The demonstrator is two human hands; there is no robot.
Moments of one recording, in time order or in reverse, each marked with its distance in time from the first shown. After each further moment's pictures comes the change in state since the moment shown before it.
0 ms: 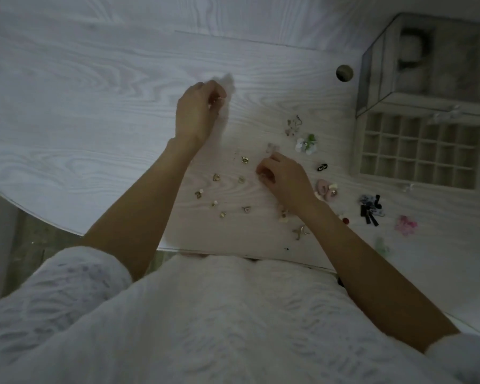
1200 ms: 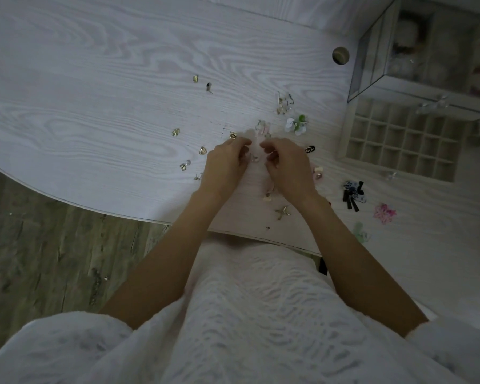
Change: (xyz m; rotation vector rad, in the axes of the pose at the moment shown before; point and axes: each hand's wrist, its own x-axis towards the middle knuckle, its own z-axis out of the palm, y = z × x) left_hand -0.131 0.069 0.045 -0.124 -0.155 -0.113; right_hand -0.031 0.002 -0.019 0.074 0.108 0.107
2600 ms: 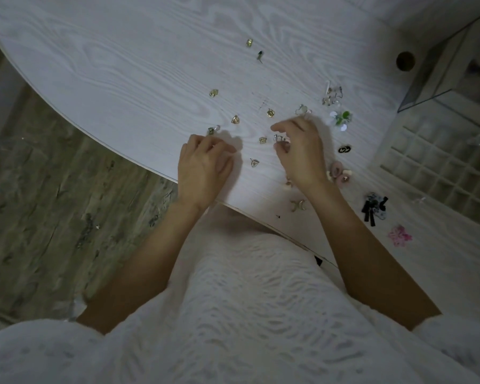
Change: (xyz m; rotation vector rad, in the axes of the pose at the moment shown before) left_hand -0.083 -0.049 -0.012 0.321 0.347 -0.073; right_hand 0.012 -0.005 0.023 -0.071 -0.083 -0.255
